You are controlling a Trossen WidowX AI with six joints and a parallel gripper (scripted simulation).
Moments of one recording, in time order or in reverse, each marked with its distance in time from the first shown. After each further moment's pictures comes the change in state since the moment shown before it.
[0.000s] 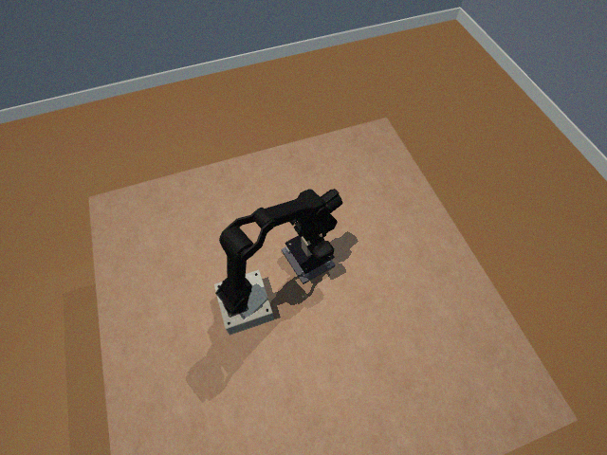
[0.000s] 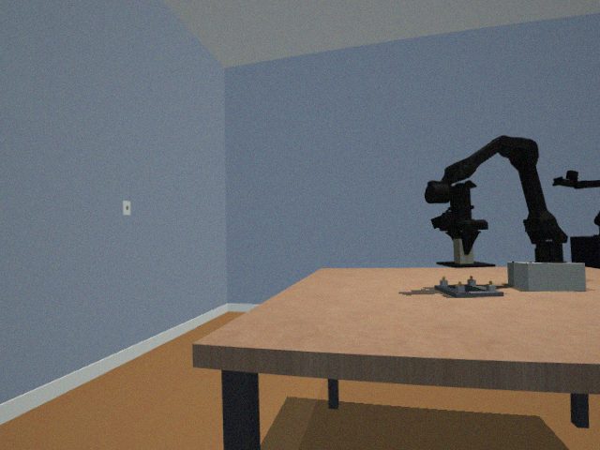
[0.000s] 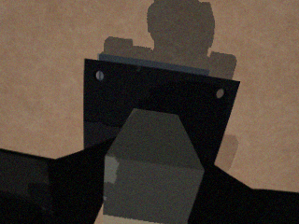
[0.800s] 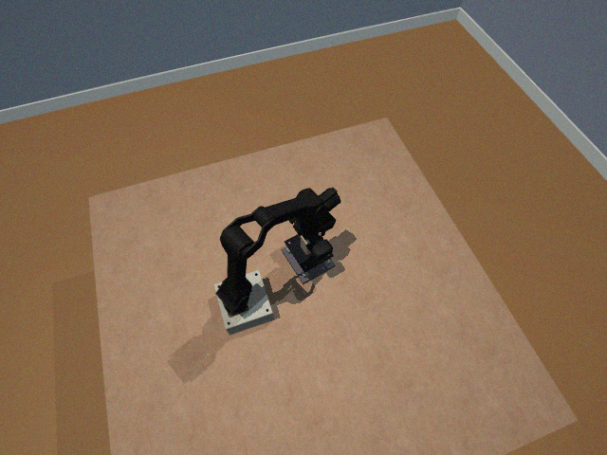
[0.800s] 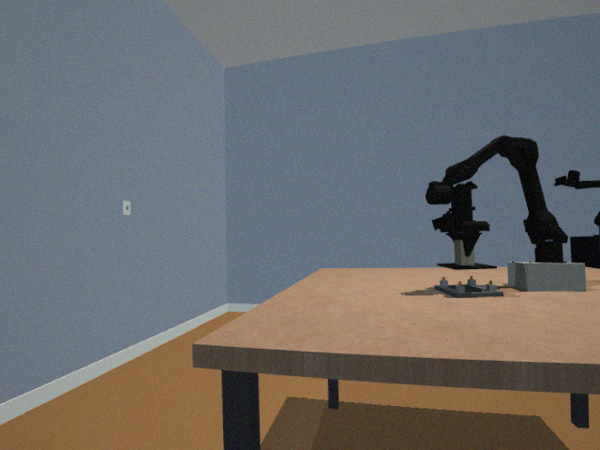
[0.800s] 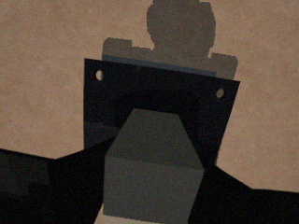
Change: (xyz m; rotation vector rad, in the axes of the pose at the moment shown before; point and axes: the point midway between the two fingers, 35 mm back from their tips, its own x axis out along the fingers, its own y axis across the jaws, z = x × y) arm 0.004 0.008 0.001 -0.002 -0.003 0.001
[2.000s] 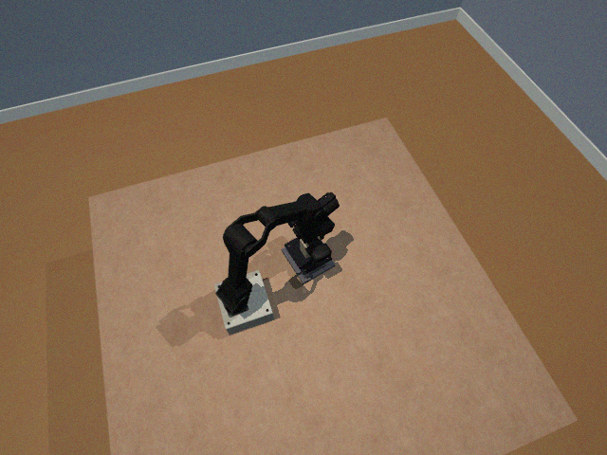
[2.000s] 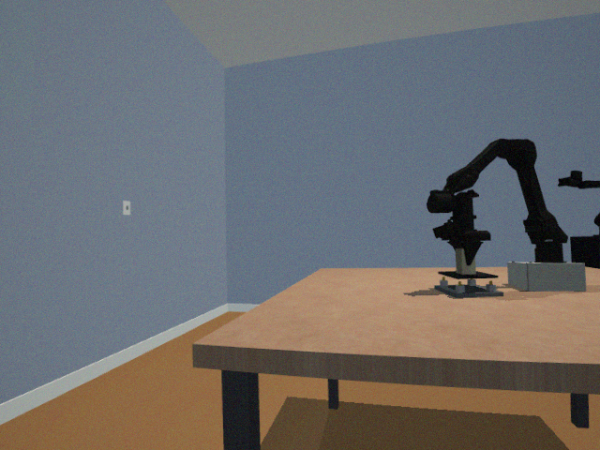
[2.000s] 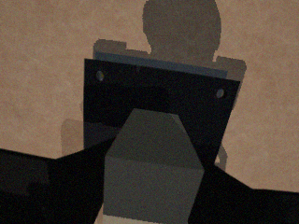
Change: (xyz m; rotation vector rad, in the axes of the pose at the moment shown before) arm 0.026 0.002 -0.001 0.006 0.000 0.000
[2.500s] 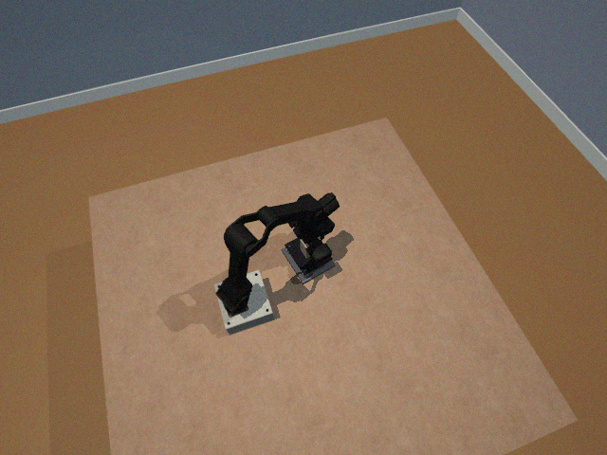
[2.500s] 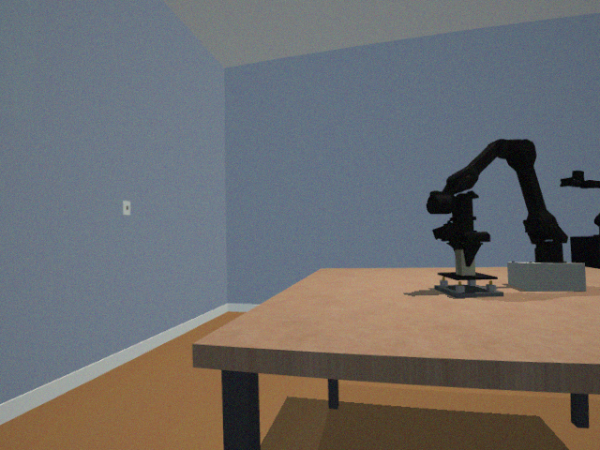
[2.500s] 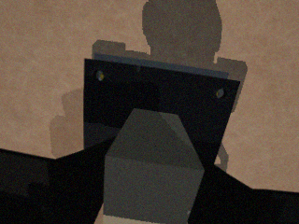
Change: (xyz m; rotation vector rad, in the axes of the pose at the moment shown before) arm 0.003 0.000 0.002 0.001 -0.004 0.001
